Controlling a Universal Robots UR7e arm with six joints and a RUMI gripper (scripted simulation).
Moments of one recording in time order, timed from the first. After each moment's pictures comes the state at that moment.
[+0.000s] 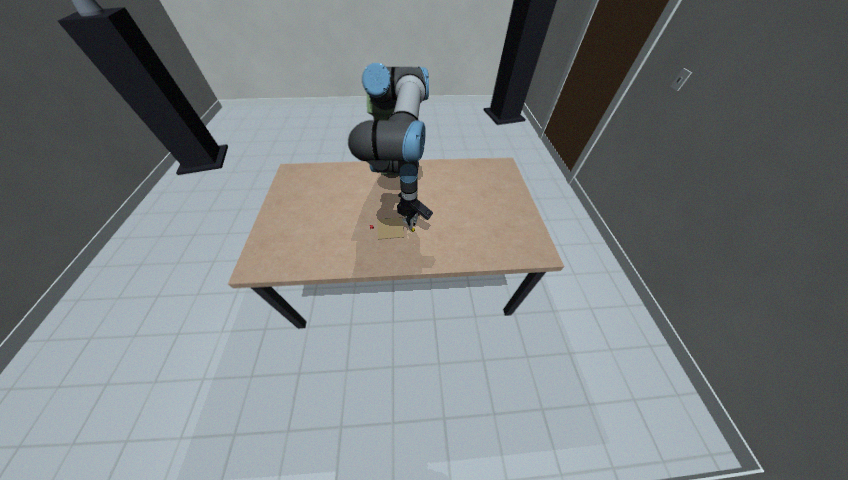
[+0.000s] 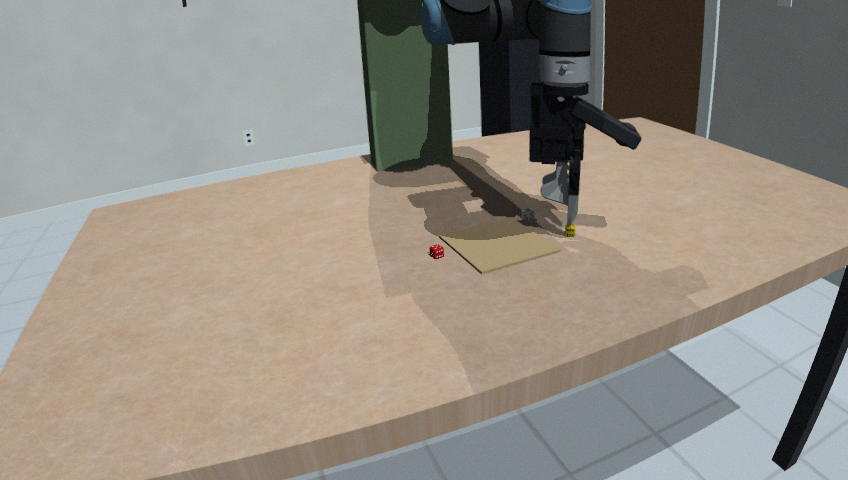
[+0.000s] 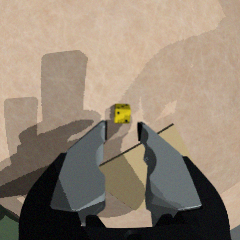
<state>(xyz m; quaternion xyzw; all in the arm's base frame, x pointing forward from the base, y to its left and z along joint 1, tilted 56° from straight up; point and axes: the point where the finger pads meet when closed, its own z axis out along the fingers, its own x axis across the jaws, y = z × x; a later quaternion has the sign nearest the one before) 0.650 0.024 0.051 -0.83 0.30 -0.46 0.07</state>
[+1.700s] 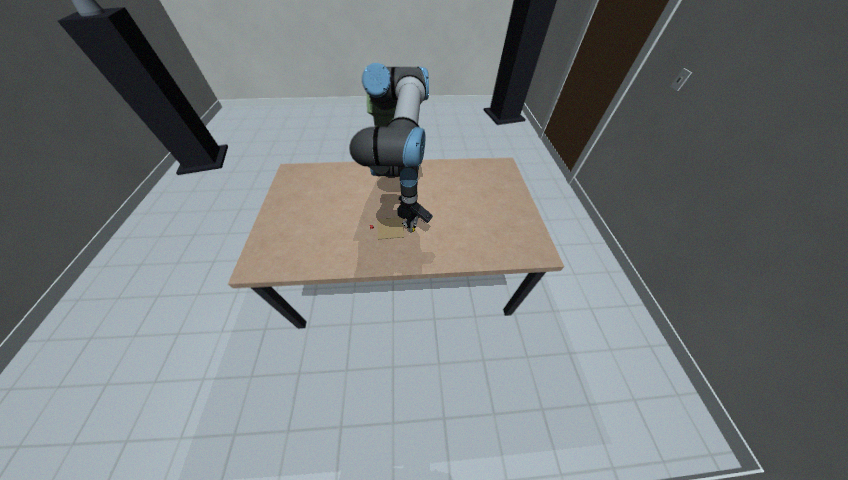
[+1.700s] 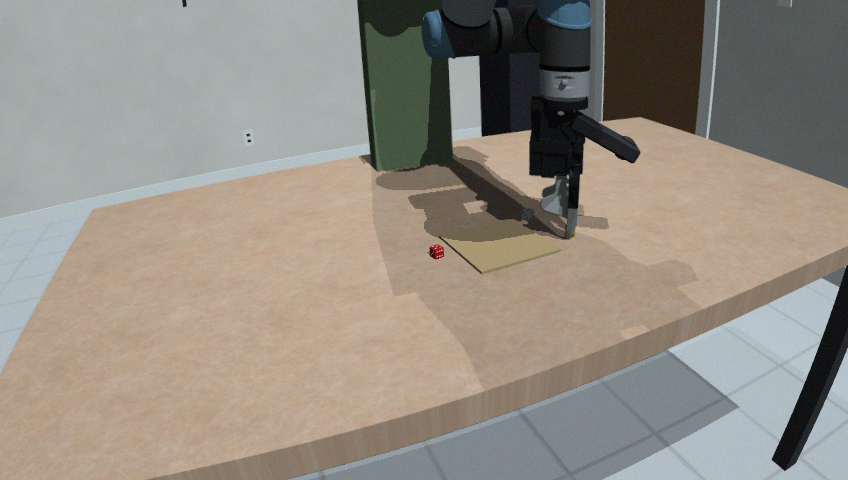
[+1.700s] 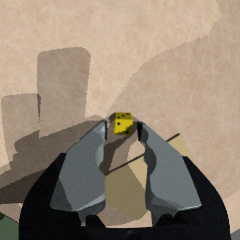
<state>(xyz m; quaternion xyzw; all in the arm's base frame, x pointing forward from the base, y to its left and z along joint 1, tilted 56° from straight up) 0.668 0.021 0.039 -0.83 0.30 -0.46 0.07</state>
